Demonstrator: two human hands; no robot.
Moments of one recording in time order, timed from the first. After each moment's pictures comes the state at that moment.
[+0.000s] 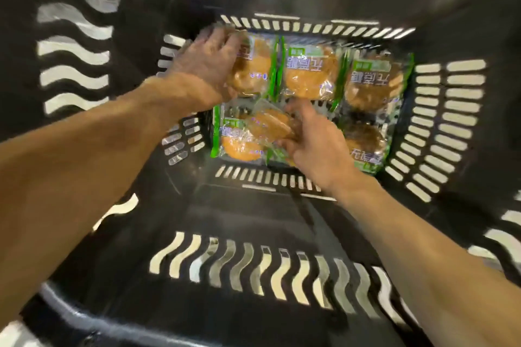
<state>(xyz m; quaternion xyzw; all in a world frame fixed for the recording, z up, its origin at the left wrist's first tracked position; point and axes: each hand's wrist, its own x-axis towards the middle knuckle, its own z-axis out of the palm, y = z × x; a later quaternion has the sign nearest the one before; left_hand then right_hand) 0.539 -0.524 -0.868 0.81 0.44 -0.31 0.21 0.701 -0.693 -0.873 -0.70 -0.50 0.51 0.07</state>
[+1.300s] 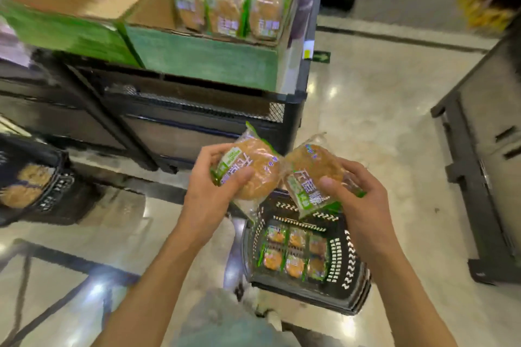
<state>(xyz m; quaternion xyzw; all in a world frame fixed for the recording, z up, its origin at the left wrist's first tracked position) 0.402 -0.634 -0.079 0.53 0.50 0.46 0.50 0.628 -0.697 -0.072 -0.61 -0.35 0.44 0.56</state>
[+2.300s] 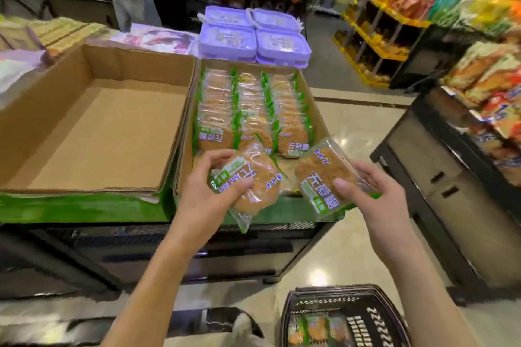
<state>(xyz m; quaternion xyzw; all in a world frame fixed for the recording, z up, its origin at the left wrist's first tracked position) 0.243 -0.270 0.015 0.63 0.38 0.41 0.53 0.468 -0.403 0.055 -0.67 -0.37 0.23 0.60</state>
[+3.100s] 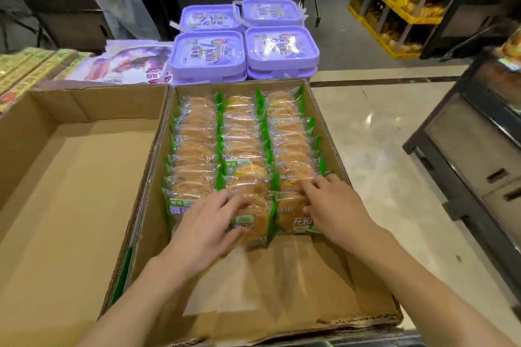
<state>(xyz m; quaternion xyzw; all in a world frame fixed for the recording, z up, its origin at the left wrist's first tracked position) 0.350 -0.082 -0.050 0.95 0.28 0.11 0.11 0.596 -0.186 -0.025 -0.77 -0.64 0.05 -0.01</state>
